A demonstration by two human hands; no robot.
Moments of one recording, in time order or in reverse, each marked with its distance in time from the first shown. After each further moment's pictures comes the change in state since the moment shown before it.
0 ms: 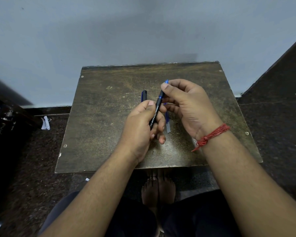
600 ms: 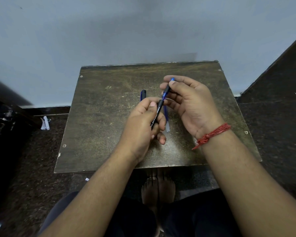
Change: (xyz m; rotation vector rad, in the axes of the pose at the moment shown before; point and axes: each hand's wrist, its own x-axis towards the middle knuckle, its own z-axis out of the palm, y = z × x) left_hand 0.001 -0.003 0.000 0.040 -0.028 0.011; right_hand 0.002 -0.003 -0.002 0.146 0.057 0.007
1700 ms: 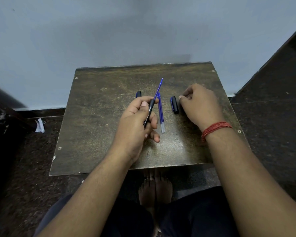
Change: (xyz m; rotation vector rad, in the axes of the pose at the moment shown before) left_hand 0.002 0.000 -0.004 0.012 0.055 0.027; right_hand 0.023 0.004 -0.046 -1.295 0.266 -0.129
